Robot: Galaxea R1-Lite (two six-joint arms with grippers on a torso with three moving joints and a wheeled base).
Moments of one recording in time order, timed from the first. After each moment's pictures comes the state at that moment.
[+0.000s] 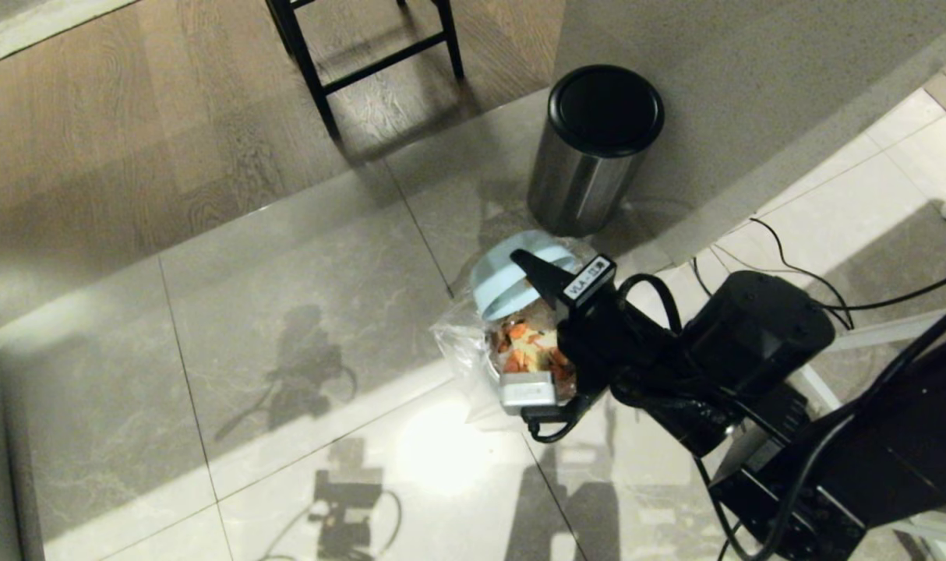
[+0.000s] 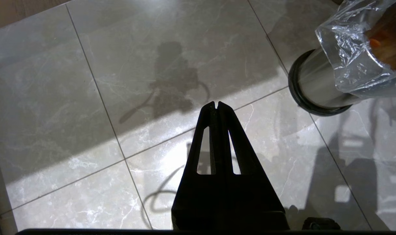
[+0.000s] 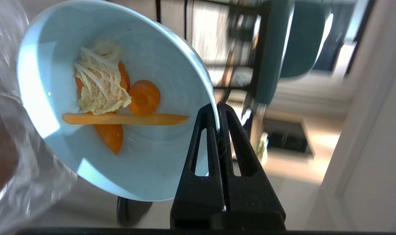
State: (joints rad) left arm 0.00 0.00 0.00 0.00 0.02 -0.05; right arm 0.78 1.94 -0.75 -1.52 -0.02 -2.04
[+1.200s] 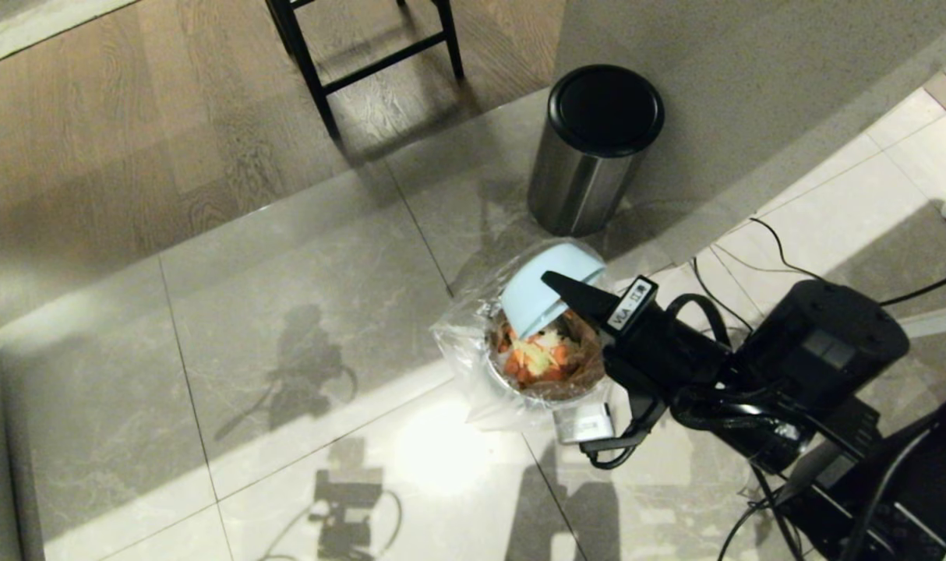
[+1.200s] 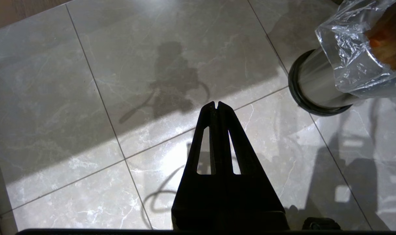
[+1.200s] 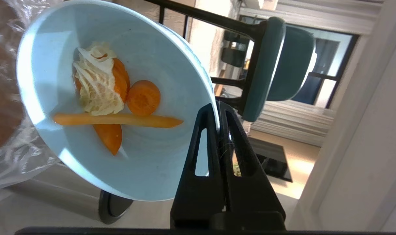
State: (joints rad) left arm 0.00 0.00 0.00 0.00 0.02 -0.05; right arm 0.70 1.84 -0.60 -1.52 0.11 -2.15
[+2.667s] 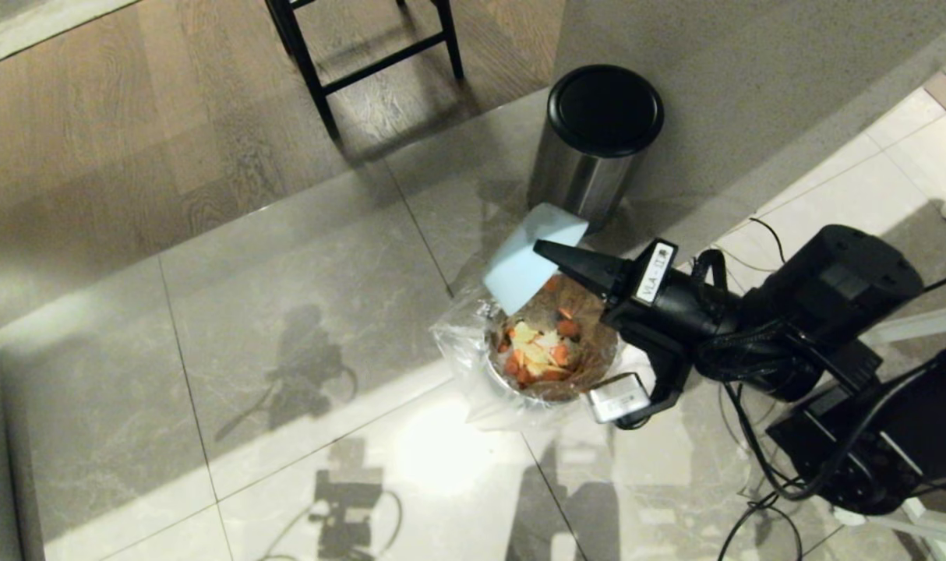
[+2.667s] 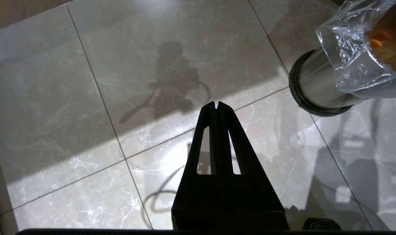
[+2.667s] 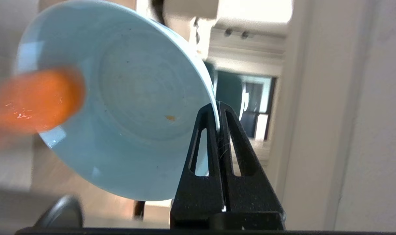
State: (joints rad) left arm 0.00 0.00 0.00 0.00 0.02 -0.05; right arm 0.59 1.85 -0.74 -1.52 0.54 -2.13
